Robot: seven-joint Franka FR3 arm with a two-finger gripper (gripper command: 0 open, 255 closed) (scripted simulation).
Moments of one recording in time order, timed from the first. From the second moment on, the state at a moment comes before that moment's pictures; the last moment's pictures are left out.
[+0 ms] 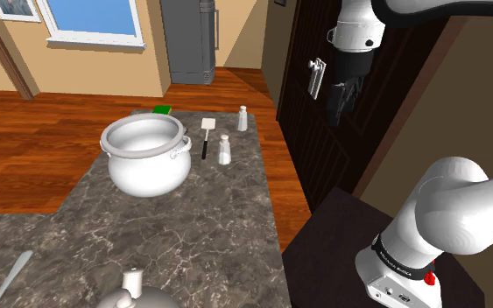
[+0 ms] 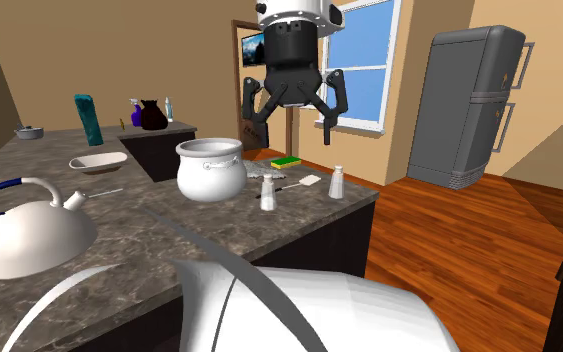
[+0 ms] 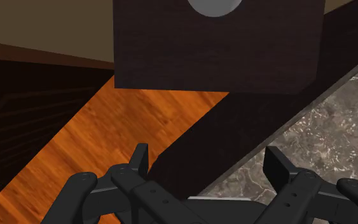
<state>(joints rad) 0.01 -0.80 0.00 -2.41 -0.08 1.49 0.00</state>
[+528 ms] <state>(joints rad) 0.02 -0.60 0.03 -2.38 -0.06 1.67 0.05</state>
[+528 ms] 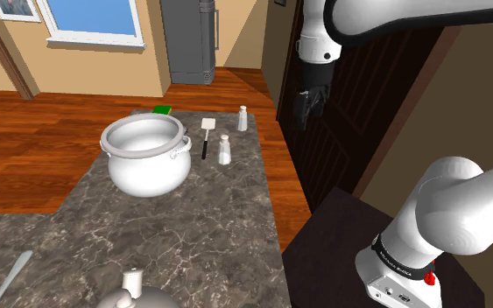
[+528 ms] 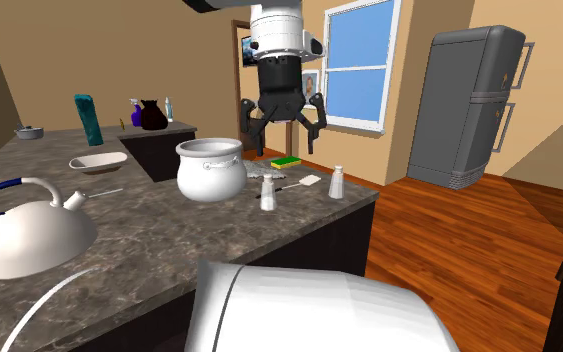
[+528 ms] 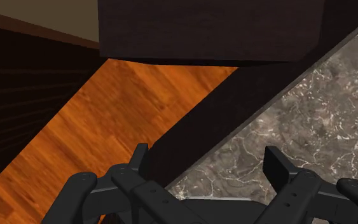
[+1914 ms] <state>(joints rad) 0.06 0.15 0.11 -1.89 -0.11 2.01 0.21</state>
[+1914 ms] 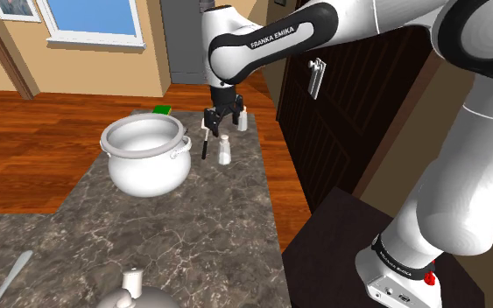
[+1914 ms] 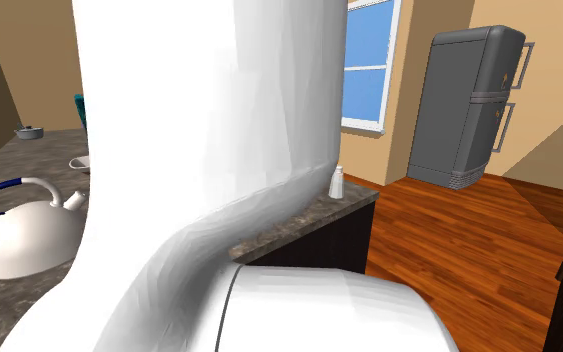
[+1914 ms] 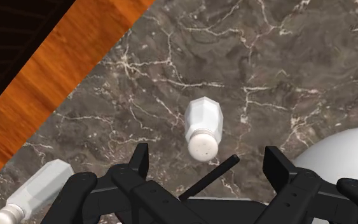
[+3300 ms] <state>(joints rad) 0.06 0.24 0.11 -1.89 -0.13 2.11 0.22</state>
